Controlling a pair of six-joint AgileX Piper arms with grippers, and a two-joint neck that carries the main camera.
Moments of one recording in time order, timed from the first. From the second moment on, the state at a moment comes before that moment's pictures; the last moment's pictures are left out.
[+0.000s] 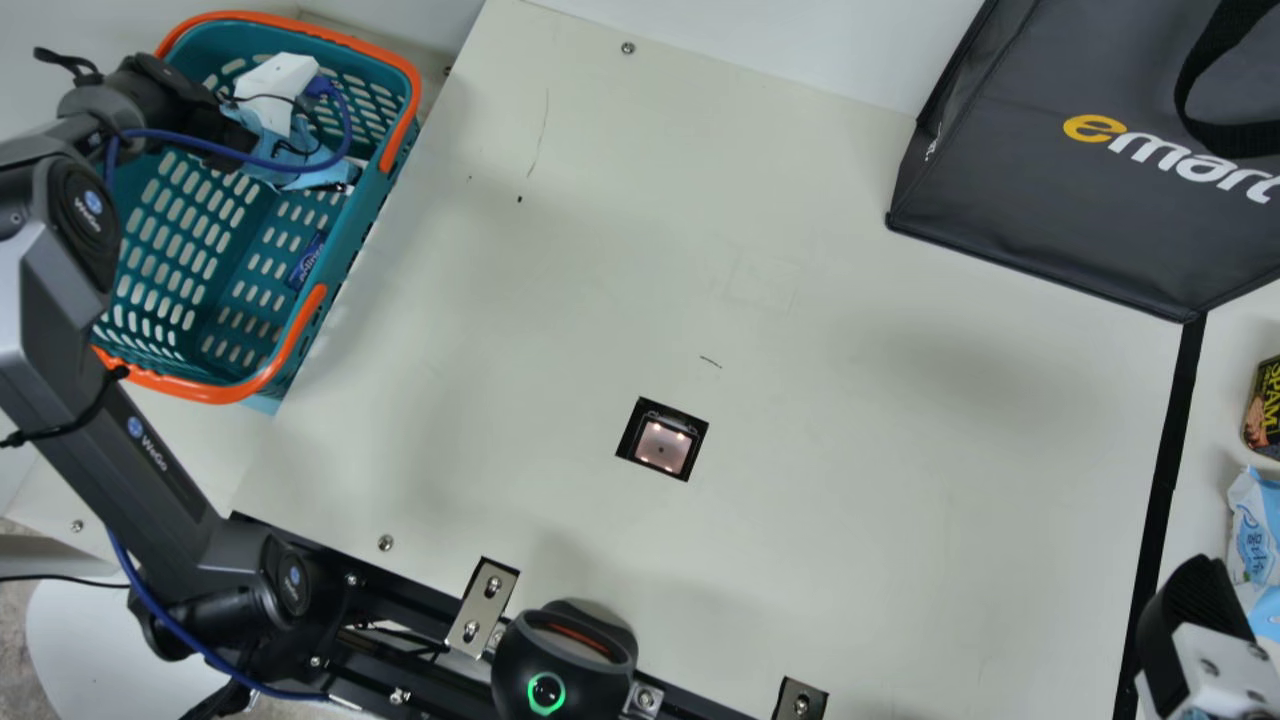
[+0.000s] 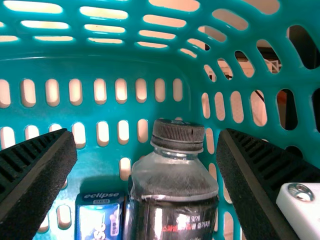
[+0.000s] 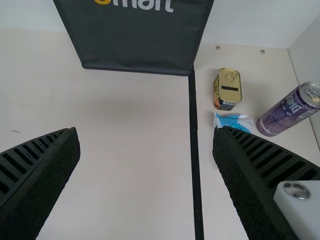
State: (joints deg) left arm 33.2 130.8 -82.8 -36.3 46.1 59.6; right arm 0.7 42.6 -69.8 -0.8 69.5 0.0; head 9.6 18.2
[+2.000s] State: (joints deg) left arm 28.3 135.3 -86.7 -21.6 41.1 34.1; right arm 0.7 42.6 -69.8 -0.8 69.5 0.0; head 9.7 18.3
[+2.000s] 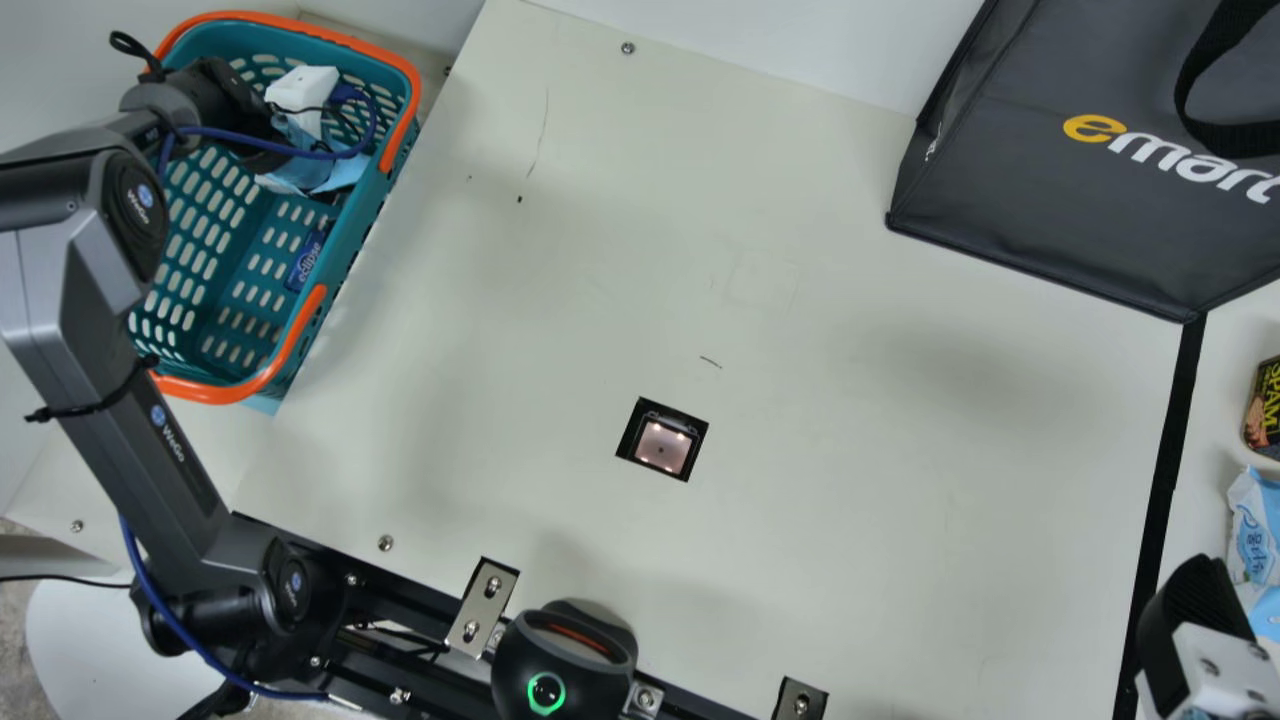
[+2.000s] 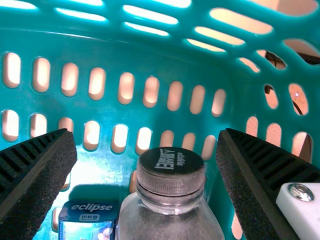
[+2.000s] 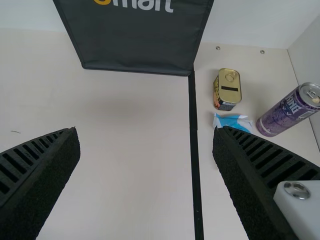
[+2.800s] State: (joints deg) left arm 29.5 134.4 -86.3 -20.8 42.2 31.6; right arm 0.7 42.6 -69.8 -0.8 69.5 0.0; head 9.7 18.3
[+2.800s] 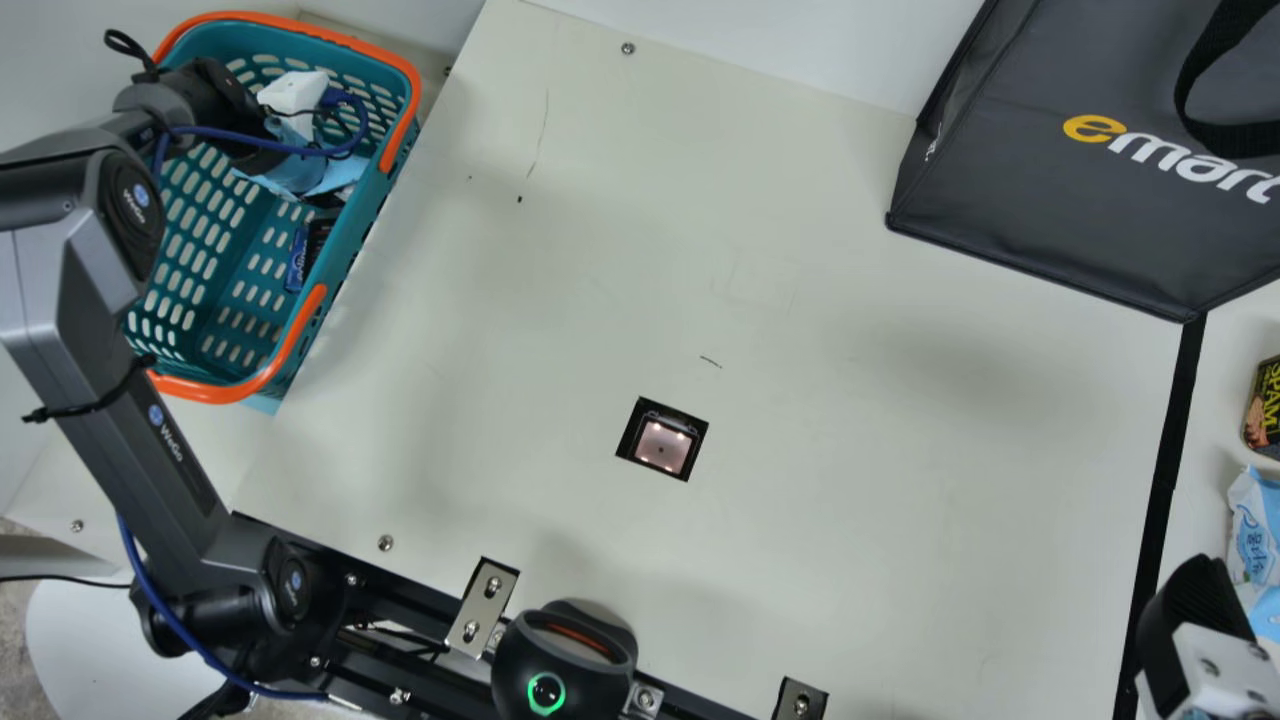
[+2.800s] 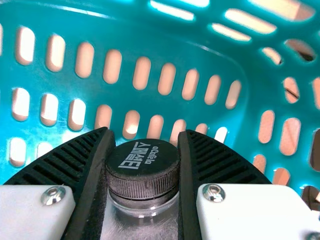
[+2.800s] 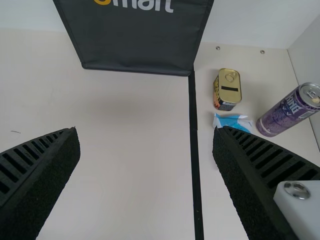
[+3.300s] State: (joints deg) left arm 31.1 125.6 -80.4 -24.4 39.9 34.0; right arm 0.7 42.6 -69.8 -0.8 69.4 0.0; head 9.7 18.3
